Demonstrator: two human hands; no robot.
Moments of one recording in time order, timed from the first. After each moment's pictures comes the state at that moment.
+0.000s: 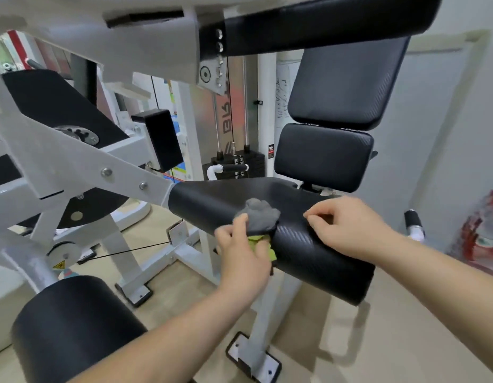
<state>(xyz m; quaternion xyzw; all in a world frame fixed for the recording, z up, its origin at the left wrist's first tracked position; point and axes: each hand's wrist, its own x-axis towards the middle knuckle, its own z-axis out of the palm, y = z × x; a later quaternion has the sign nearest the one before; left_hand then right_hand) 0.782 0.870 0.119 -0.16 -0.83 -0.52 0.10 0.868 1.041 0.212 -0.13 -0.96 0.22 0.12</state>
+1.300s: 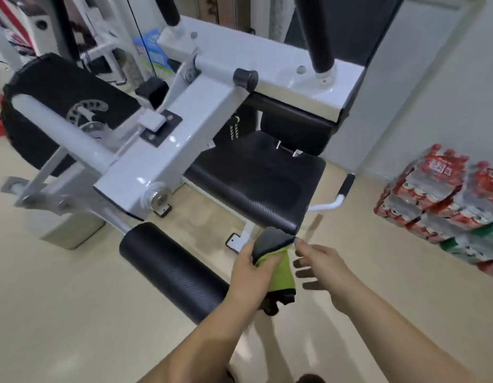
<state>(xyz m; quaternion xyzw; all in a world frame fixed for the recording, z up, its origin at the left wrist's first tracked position) 0.978 0.833 0.363 0.04 -0.73 -0.61 -0.30 1.035 0.984 0.379 -0.43 -0.64 0.62 -0.11</state>
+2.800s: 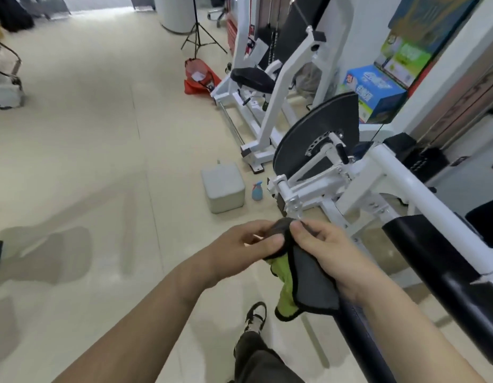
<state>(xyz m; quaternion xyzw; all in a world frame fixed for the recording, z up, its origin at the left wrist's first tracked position) 0.779 0.212 0.565 -0.05 -0.72 -0.63 -0.28 0.785 0.416 0.589 -0.06 -0.67 0.70 -0.23</state>
